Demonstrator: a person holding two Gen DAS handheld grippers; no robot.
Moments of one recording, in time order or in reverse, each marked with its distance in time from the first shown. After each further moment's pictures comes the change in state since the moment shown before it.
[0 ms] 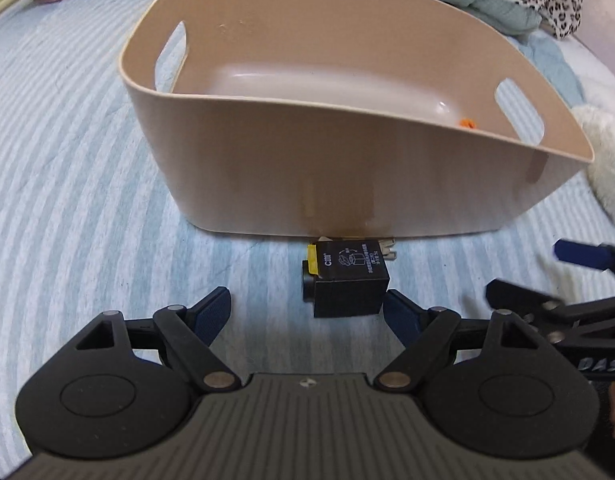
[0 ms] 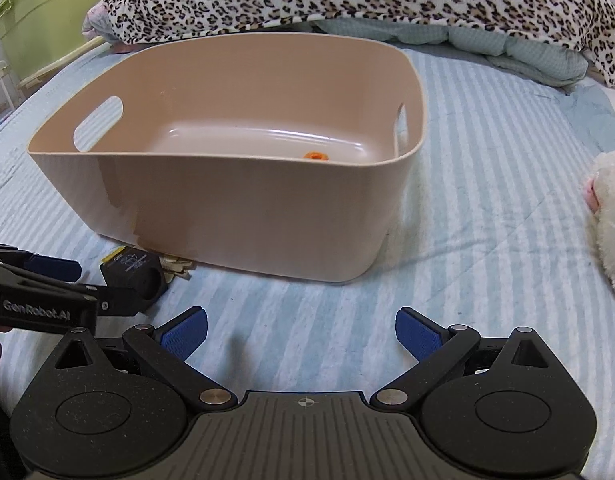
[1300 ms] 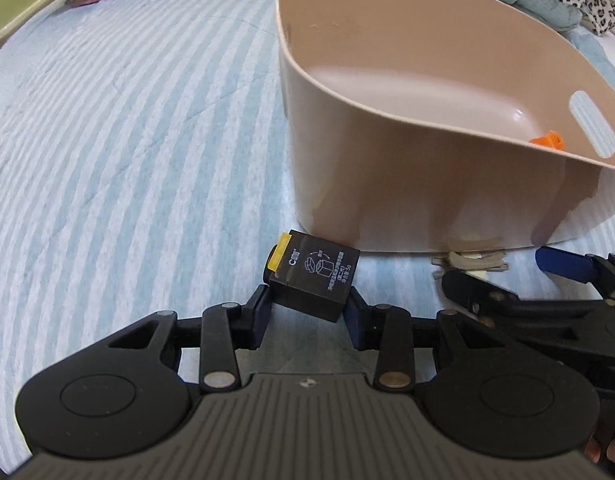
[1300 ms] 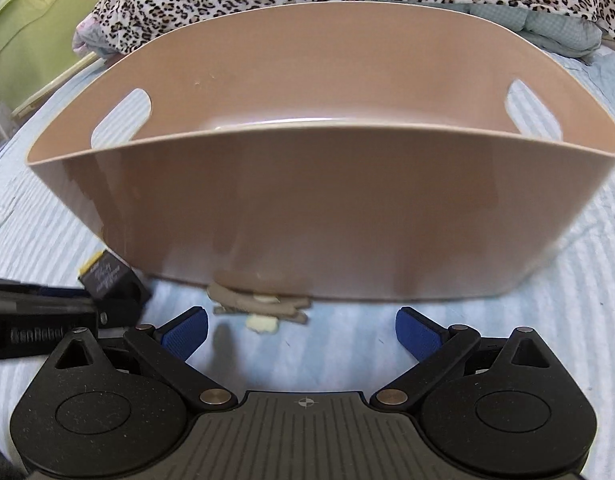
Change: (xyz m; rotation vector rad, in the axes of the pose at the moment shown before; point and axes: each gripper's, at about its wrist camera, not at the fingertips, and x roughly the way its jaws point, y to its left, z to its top) left arm -0.009 0.068 0.001 0.018 0.010 0.143; right arm 0.054 0.080 0.014 0.121 -0.010 0.032
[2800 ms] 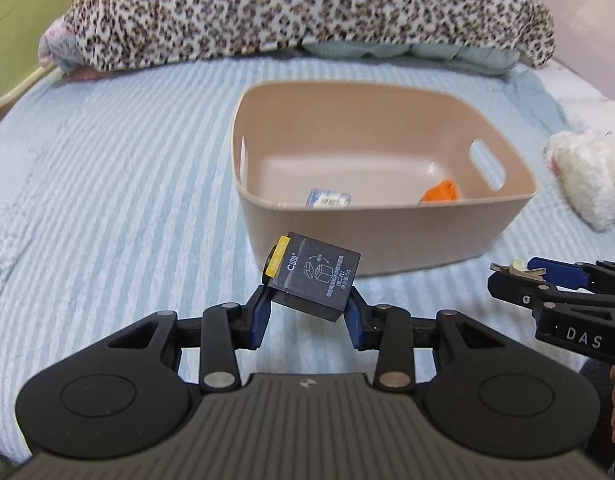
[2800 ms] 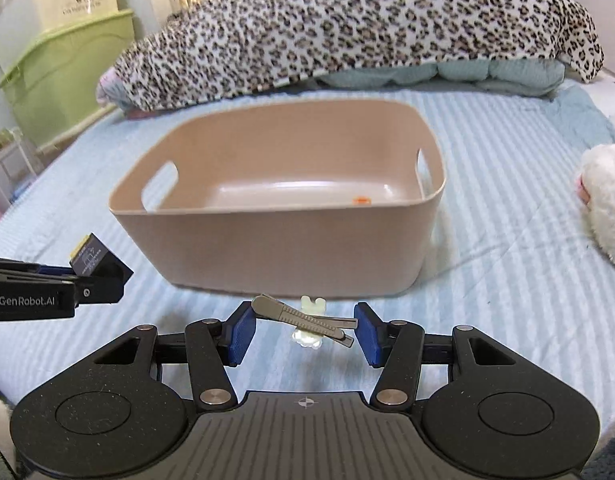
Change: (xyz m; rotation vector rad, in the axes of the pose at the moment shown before) left arm -0.108 -0.054 -0.014 0.065 -0.217 -0.052; right arm -0.127 -0.042 -0.012 0.006 -0.149 0.038
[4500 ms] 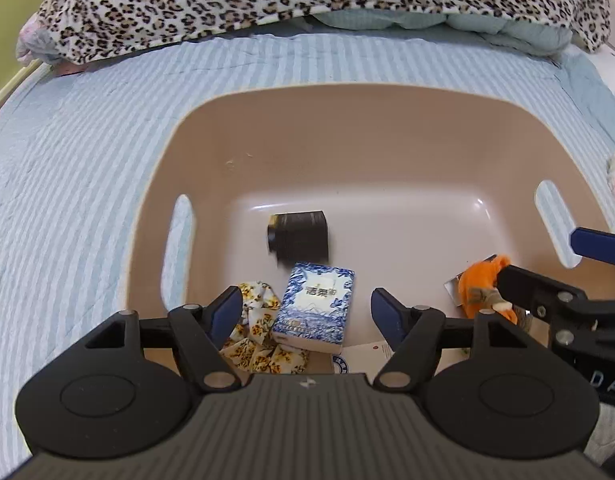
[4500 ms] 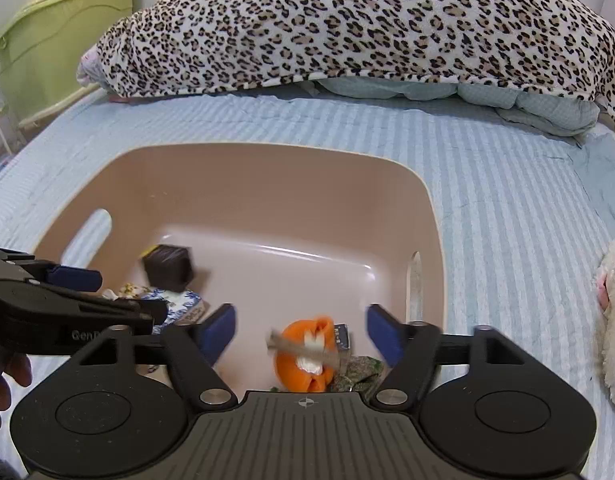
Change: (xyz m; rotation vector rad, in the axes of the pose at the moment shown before) left arm 0.135 -0.035 0.090 -0.013 0.136 0.104; right arm 0.086 -0.027 0.097 -0.114 0.067 -0.044
